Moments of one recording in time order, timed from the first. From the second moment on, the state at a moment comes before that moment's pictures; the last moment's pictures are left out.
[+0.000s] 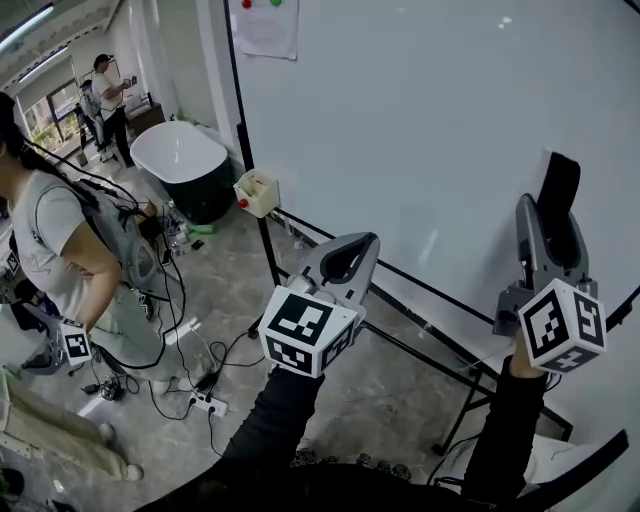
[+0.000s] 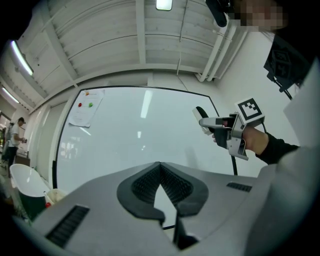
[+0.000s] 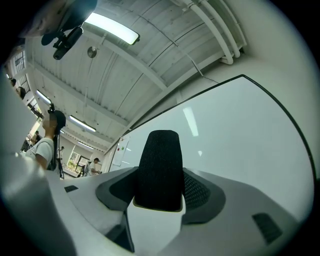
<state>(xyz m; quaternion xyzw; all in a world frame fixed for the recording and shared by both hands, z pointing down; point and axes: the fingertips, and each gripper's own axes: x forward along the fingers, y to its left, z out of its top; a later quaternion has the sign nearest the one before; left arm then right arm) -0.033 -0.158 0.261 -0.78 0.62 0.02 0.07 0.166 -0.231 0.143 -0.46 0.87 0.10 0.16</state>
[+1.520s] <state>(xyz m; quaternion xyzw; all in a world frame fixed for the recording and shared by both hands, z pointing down) -0.263 -0.186 0.269 -0.70 0.71 0.03 0.08 -0.096 -0.283 0.167 -0.35 0.92 0.08 0.15</state>
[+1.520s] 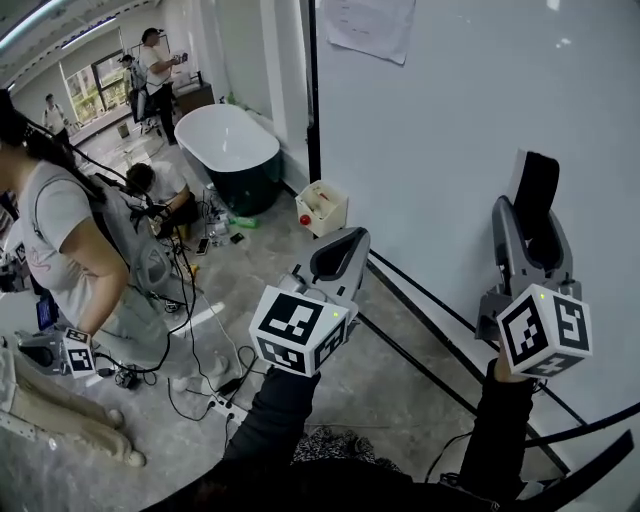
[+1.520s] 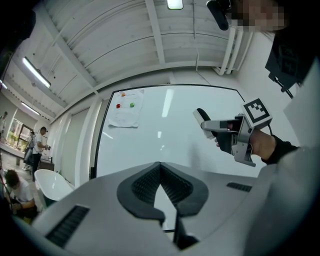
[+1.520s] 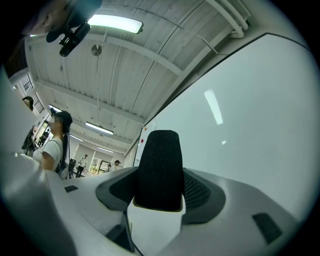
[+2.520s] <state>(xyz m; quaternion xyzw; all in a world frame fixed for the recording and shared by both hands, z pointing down) -0.477 -0.274 0.274 -0.73 0.68 0.04 0.09 -0.311 -0.346 0.191 -0.38 0.91 0.08 0.16</state>
